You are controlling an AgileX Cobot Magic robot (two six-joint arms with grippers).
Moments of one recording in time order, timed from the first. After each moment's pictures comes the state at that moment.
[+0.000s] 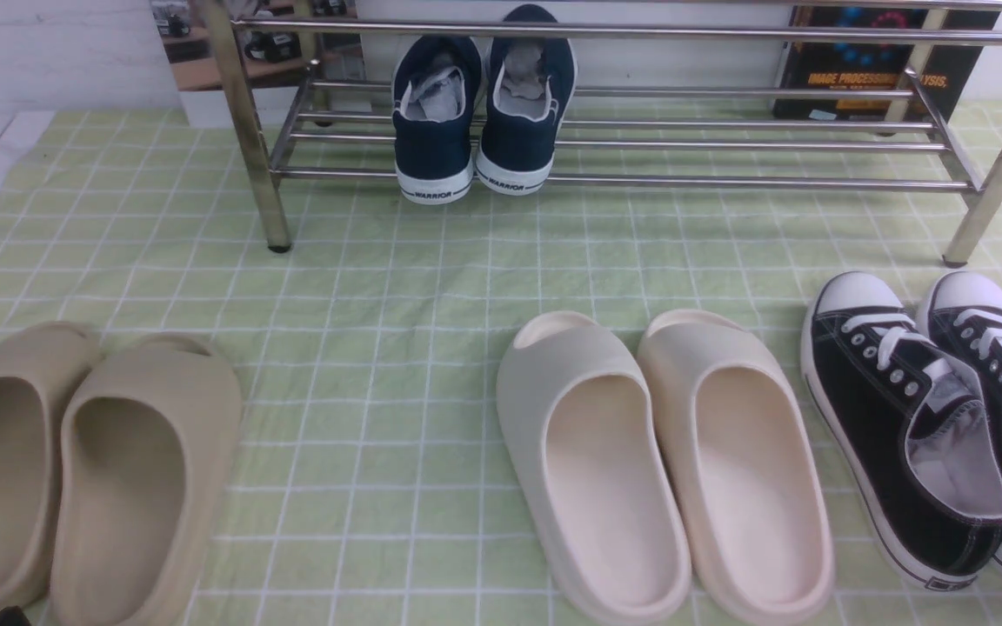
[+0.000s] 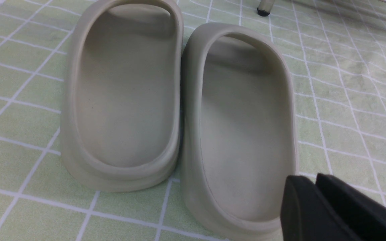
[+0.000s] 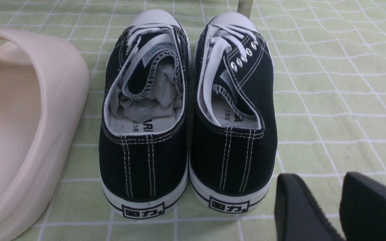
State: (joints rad) right arm -0.05 -0.01 0.02 -0.12 0.39 0.12; left arm 0.02 -0.01 0.03 -0.03 0.38 -0.24
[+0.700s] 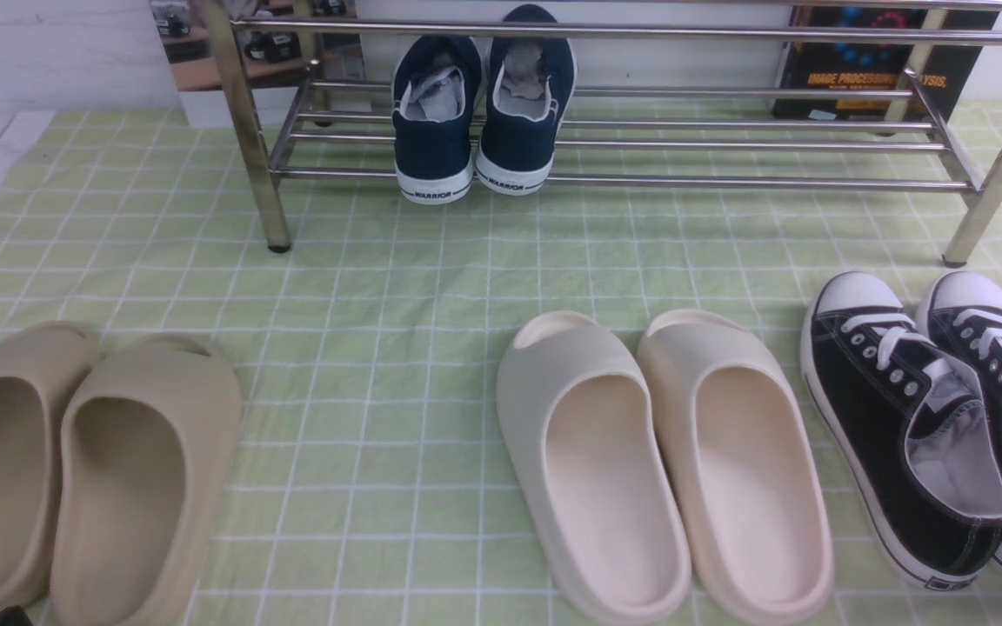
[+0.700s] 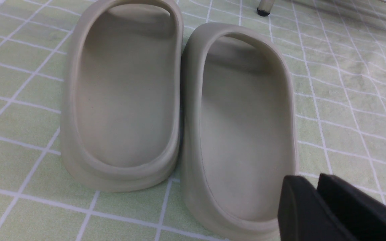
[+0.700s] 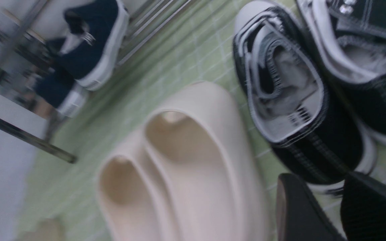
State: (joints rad) right arm -0.05 -0.01 0.02 0.66 0.40 0.22; left arm 0.02 -0.01 0.03 -0.03 0.38 -0.24
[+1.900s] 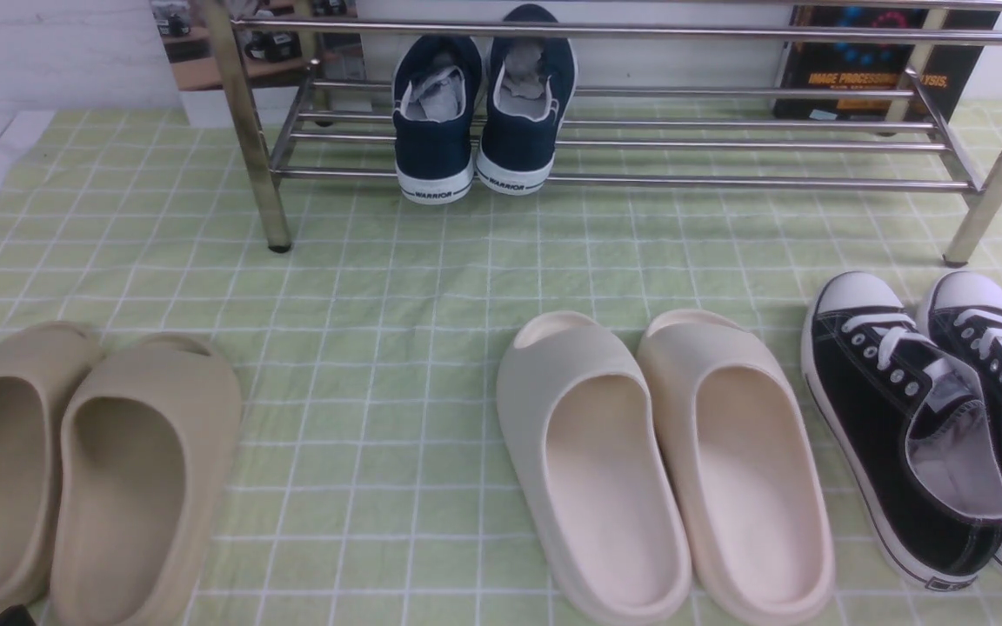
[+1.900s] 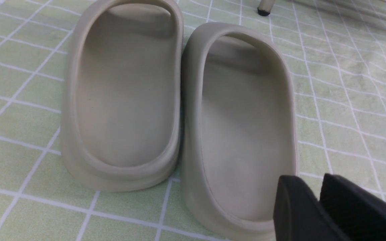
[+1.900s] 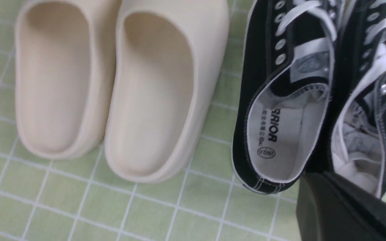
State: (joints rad) right arm 0.11 1.03 -0.89 0.22 0.97 -0.23; left arm 0.02 -0.01 0.03 -0.03 0.38 -0.24
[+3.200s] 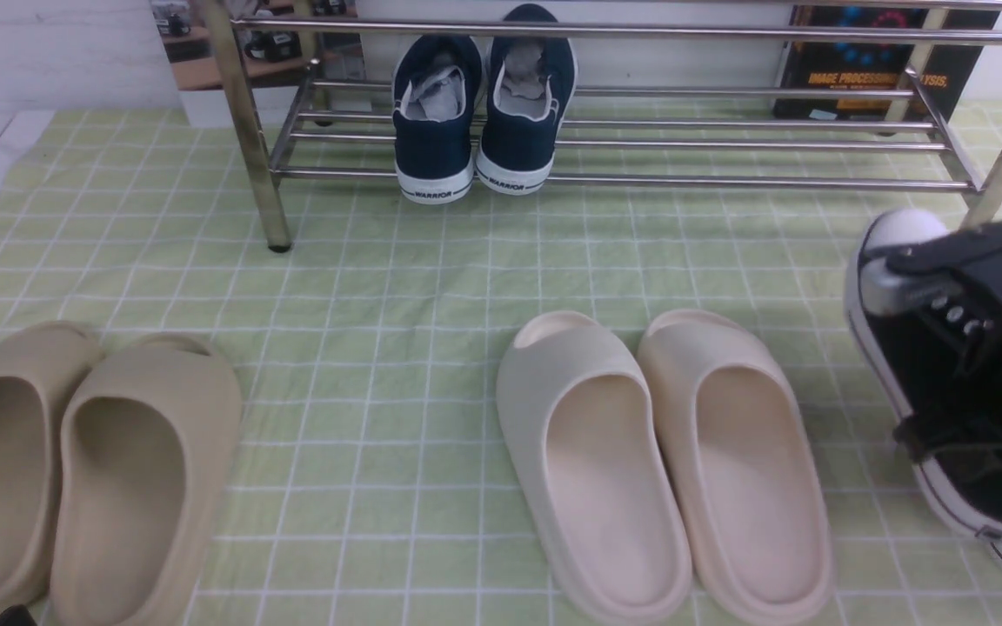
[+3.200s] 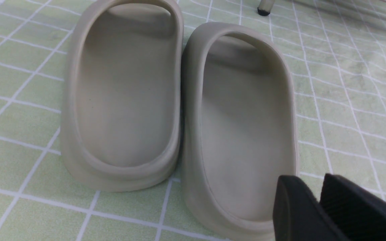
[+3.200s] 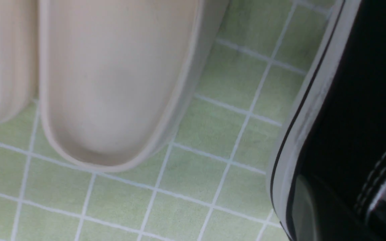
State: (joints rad) right arm 0.30 1.41 -1.06 -0.02 1.06 0.02; left arm 0.02 -0.01 0.03 -0.03 0.38 -0.24
